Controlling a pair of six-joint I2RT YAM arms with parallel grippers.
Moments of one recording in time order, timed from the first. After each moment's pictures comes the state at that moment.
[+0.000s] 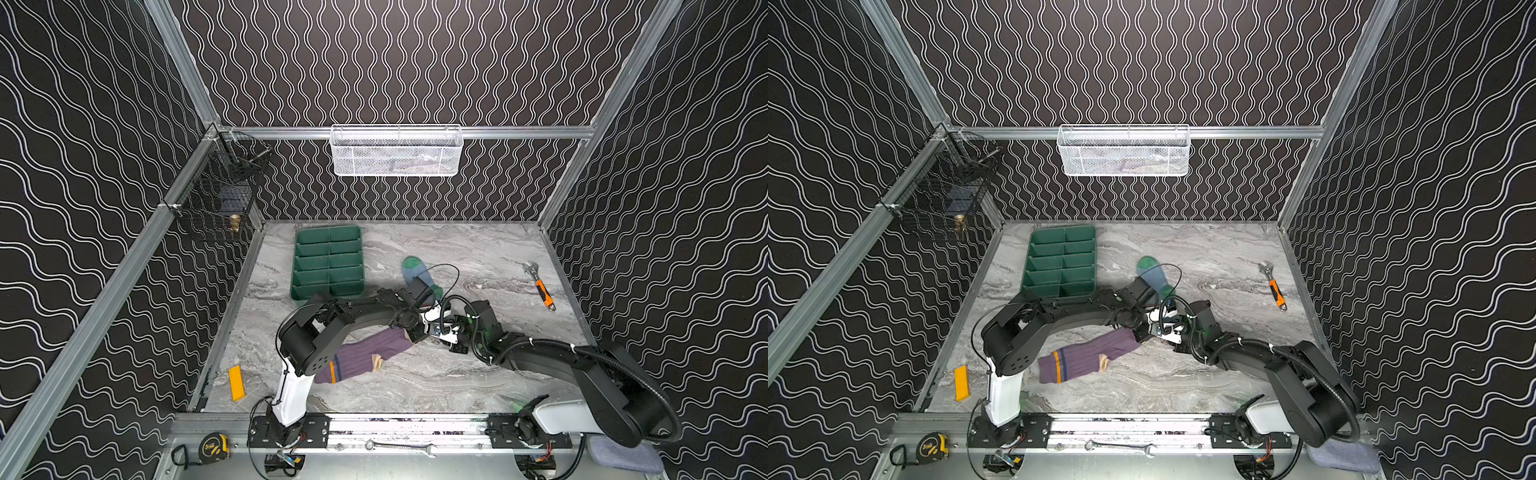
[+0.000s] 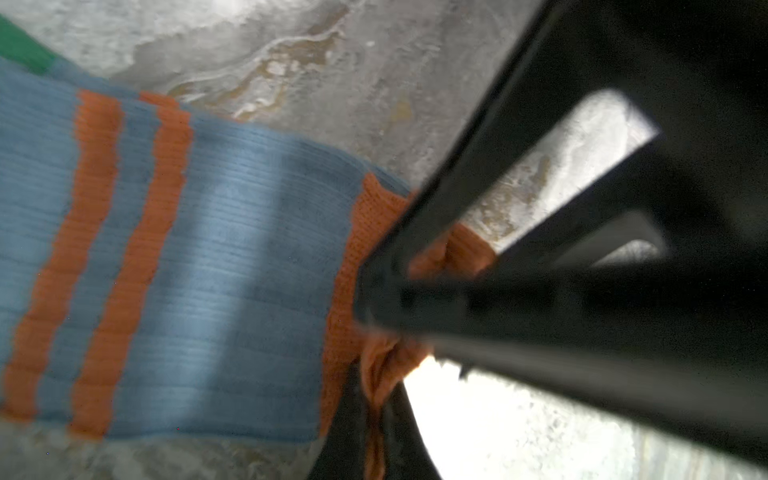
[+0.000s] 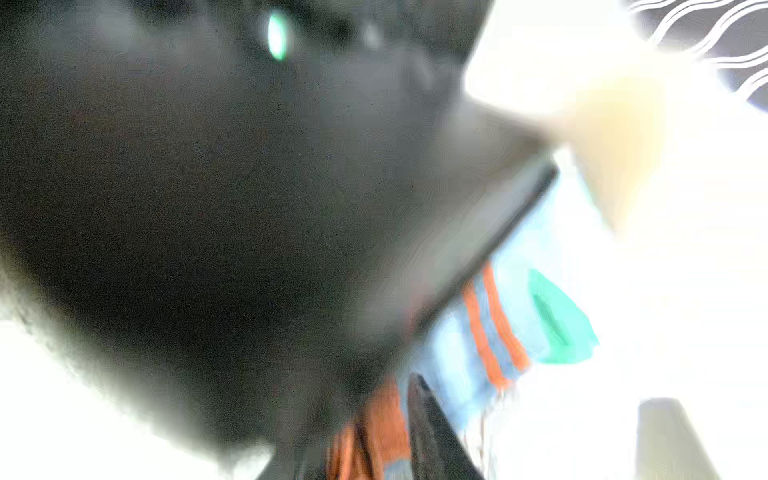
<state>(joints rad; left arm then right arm) -0.86 2.01 1.28 -0.41 0.31 0.27 0.54 1.36 0.40 0.20 -0.21 -0.92</state>
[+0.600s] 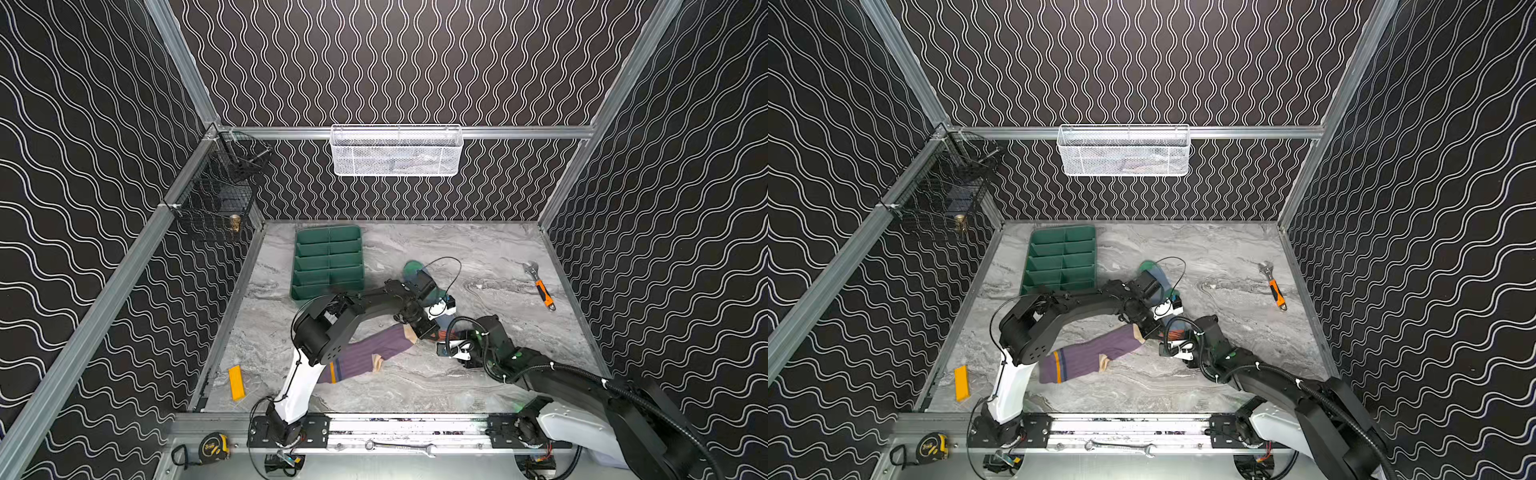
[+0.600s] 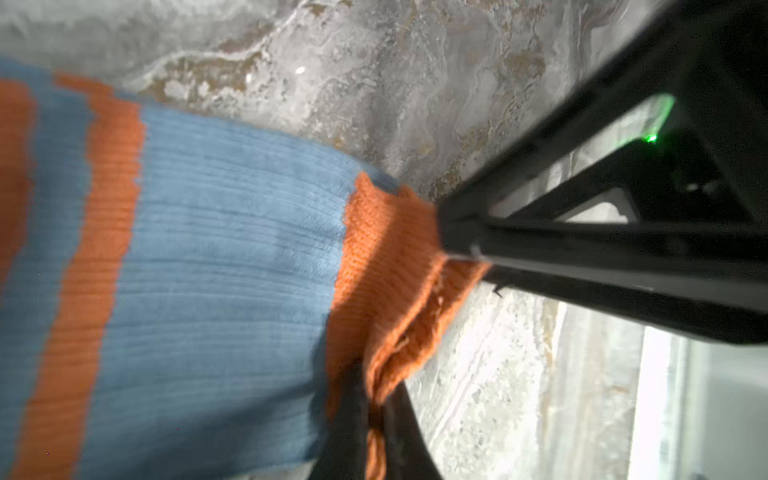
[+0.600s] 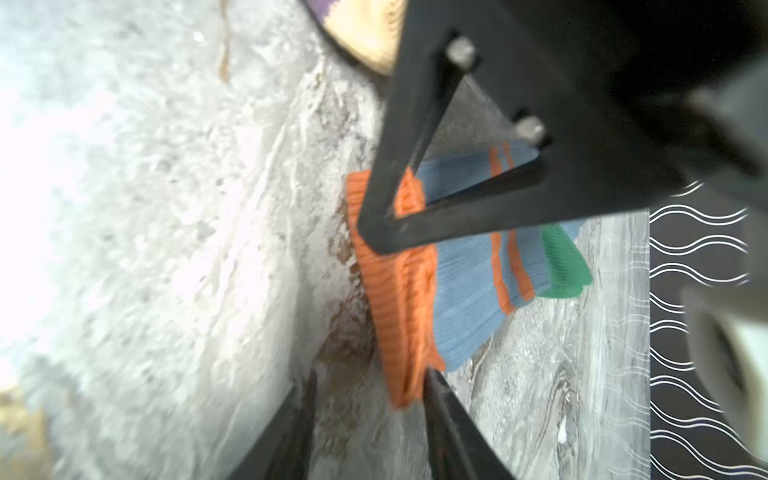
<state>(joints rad) -0.81 2.16 1.46 -0.58 0.54 0.22 0.59 1.12 0.30 0.01 -0.04 -1.08</state>
